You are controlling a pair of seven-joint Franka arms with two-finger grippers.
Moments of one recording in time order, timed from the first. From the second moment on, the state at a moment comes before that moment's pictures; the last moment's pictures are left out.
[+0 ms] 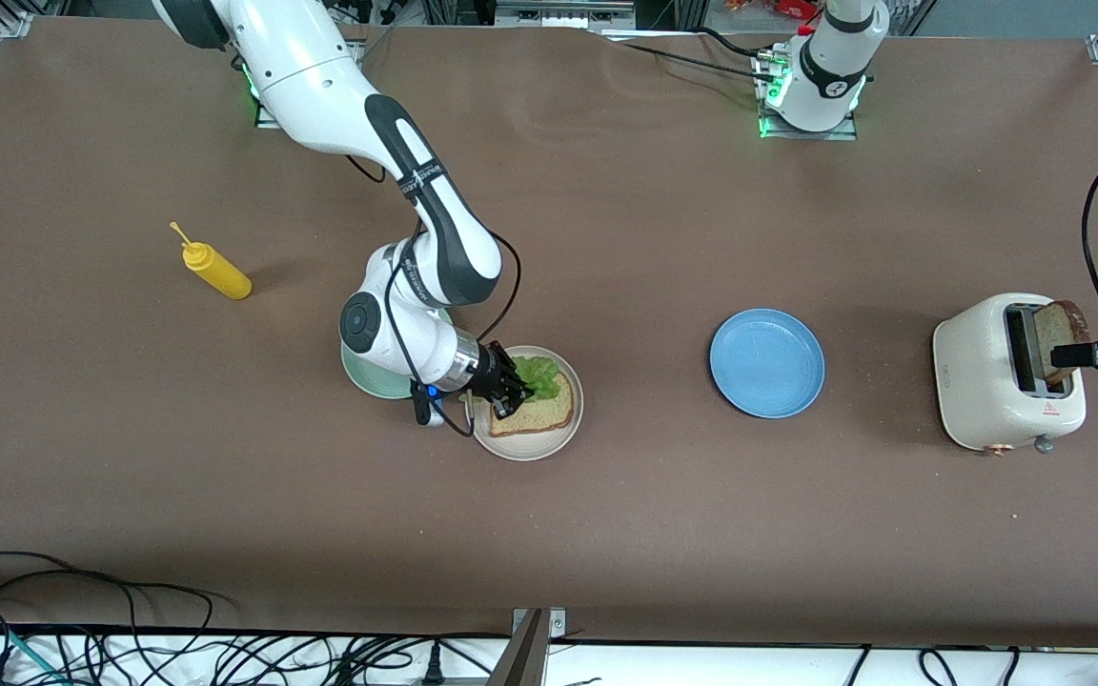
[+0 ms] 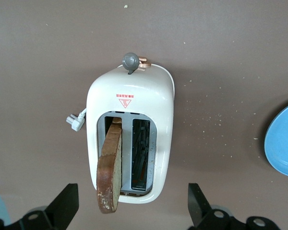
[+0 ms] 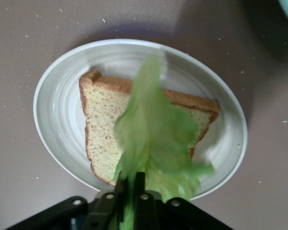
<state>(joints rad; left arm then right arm) 0.13 0.56 0.13 -1.20 0.10 1.53 0.22 0.67 0.86 -0.14 -1.39 0.82 2.41 1.27</state>
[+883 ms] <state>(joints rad) 0.14 0.56 0.13 -1.20 0.10 1.54 0.23 0.70 0.82 -0.23 -1.35 0.73 2.25 1.27</state>
